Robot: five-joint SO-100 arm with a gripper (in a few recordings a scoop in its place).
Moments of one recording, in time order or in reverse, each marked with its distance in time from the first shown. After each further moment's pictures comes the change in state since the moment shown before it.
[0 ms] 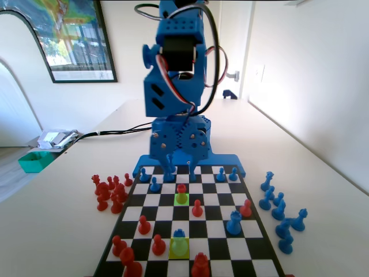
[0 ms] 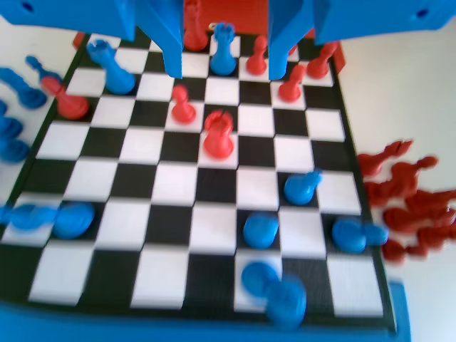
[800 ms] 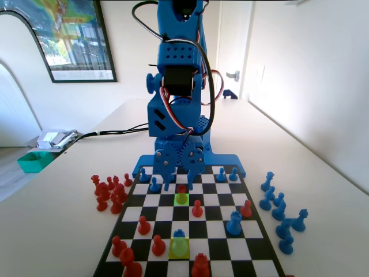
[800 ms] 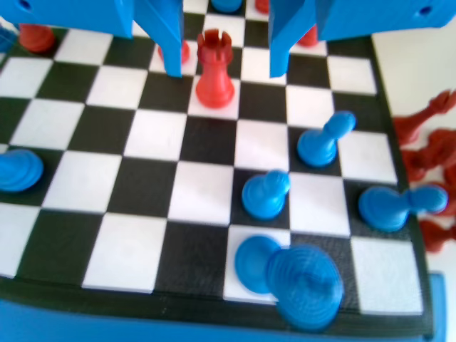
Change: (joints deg) arm 1.5 -6.9 6.9 -14.2 -3.7
